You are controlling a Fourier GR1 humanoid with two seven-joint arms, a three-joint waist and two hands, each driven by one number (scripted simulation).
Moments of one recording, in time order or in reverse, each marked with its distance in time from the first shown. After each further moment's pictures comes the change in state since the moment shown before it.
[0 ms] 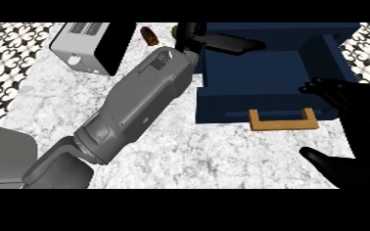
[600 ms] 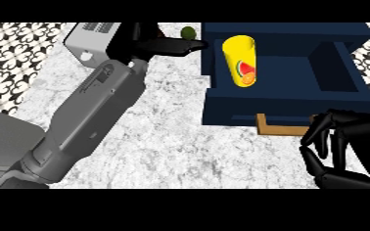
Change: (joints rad) left arm 0.288 0.207 0.058 -0.372 0.024 0.025 0.093; right arm 0.072 -0.116 0.058 -0.054 0.195 0.109 -0.010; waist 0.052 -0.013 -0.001
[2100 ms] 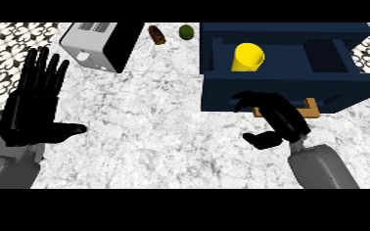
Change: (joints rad) left arm 0.800 0.342 0.233 -0.576 0.036 -0.312 0.007; right arm -0.231 -0.010 0.296 0.691 0.879 -0.231 -0.337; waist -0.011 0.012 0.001
